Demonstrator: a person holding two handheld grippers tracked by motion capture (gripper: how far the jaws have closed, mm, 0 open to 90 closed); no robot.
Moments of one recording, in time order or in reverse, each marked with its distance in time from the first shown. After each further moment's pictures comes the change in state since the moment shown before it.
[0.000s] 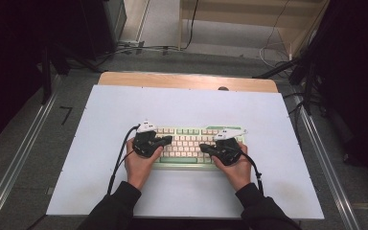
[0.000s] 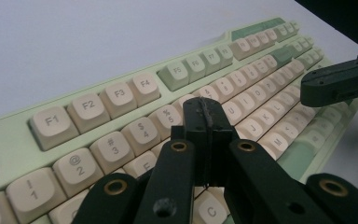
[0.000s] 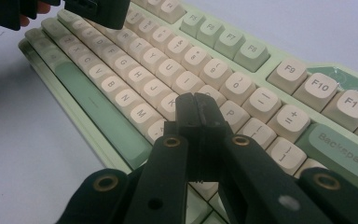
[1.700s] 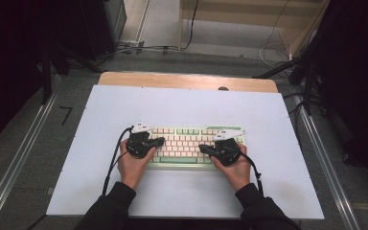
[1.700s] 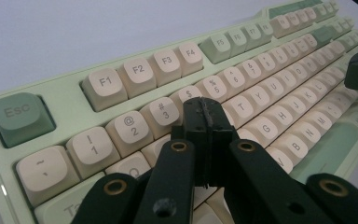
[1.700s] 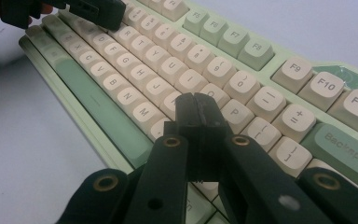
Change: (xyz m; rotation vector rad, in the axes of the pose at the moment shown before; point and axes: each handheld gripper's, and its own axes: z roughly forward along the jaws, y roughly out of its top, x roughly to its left) left arm 0.017 -0.010 -0.004 0.043 0.061 -0.018; right arm 0.002 0.000 0.002 0.005 0.000 -0.007
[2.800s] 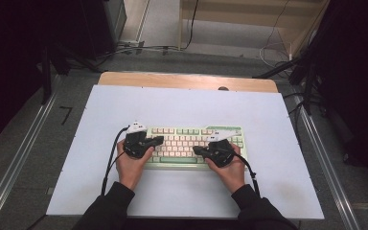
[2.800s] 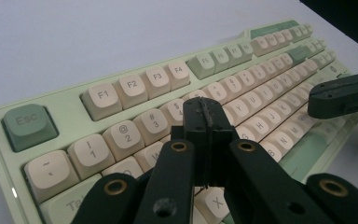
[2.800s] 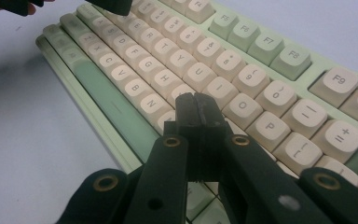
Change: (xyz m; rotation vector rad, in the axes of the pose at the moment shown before) left arm -0.001 0.001 -0.013 -0.054 -0.038 -0.018; right arm 0.012 0.004 0.011 0.006 0.036 -0.022
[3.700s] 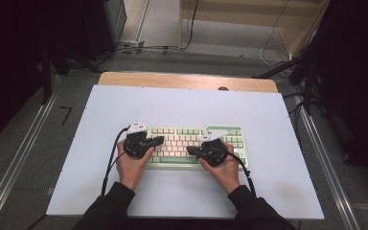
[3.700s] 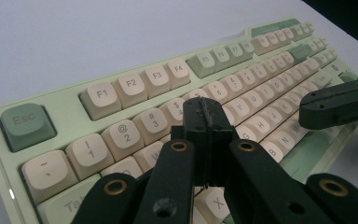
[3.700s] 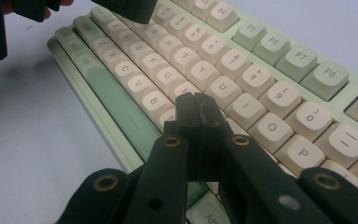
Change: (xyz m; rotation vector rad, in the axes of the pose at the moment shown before) left arm 0.000 -0.001 0.001 0.002 0.003 0.002; right arm 0.010 0.008 0.012 0.009 0.024 -0.028
